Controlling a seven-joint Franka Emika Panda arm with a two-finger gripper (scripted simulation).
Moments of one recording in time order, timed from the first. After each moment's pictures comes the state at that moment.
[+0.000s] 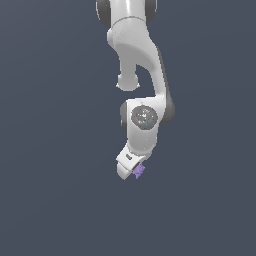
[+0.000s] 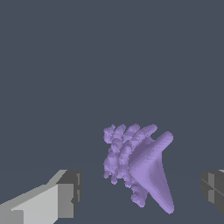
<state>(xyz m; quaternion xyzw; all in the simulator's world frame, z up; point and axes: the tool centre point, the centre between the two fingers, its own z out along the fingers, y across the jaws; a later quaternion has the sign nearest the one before) 0.075 0.041 0.081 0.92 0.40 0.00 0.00</state>
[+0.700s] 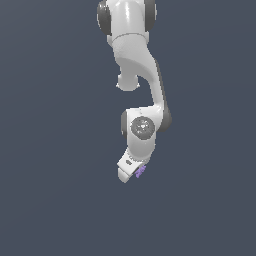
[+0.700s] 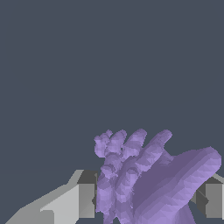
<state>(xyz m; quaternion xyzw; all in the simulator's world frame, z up) 0.074 0.041 0.039 0.91 0.40 0.00 0.00</state>
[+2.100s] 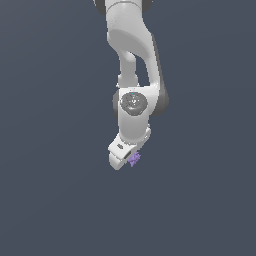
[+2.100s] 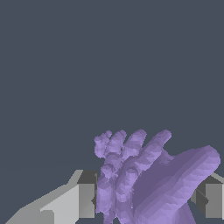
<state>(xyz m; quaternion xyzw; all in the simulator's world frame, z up) 0.050 0.015 0.107 0.91 0.41 0.00 0.00</state>
